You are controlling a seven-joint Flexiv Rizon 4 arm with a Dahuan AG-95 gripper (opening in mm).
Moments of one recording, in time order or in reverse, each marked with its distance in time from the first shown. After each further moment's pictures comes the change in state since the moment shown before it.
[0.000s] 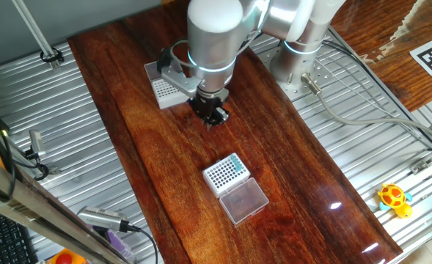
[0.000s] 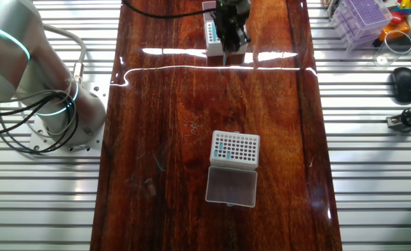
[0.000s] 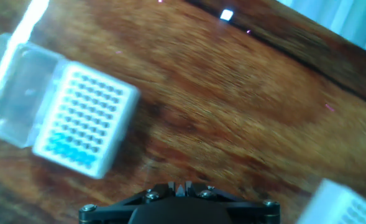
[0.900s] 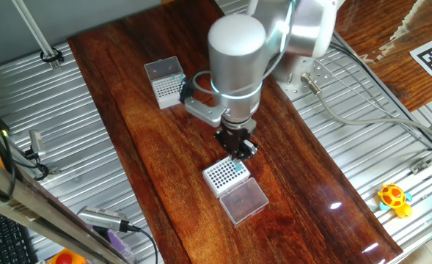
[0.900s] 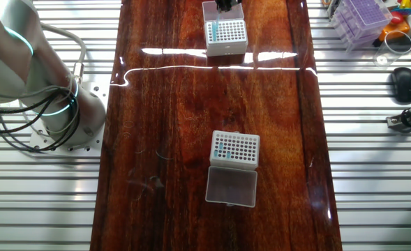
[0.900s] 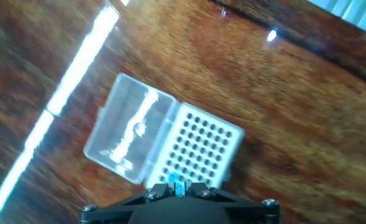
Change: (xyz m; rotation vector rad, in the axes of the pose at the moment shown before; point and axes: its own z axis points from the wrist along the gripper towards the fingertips) arm -0.045 0.098 -0.001 -0.104 -0.062 0.169
